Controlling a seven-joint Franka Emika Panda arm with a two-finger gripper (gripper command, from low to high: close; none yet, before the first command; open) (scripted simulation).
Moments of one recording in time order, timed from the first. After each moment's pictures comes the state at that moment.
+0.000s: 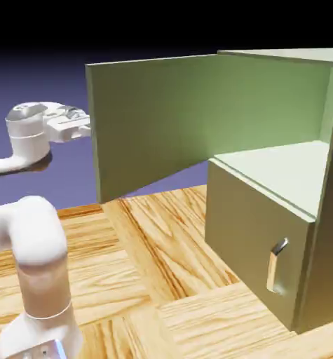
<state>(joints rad) -0.05 -1.36 1.07 -2.57 -0.54 1.53 2.28</state>
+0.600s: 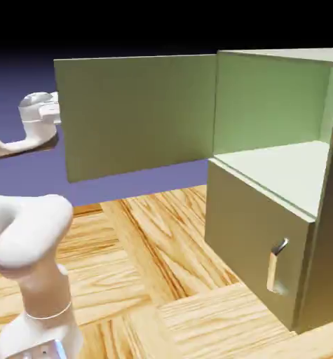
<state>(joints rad) -0.59 -1.32 1.33 -1.92 -0.39 1.04 2.21</state>
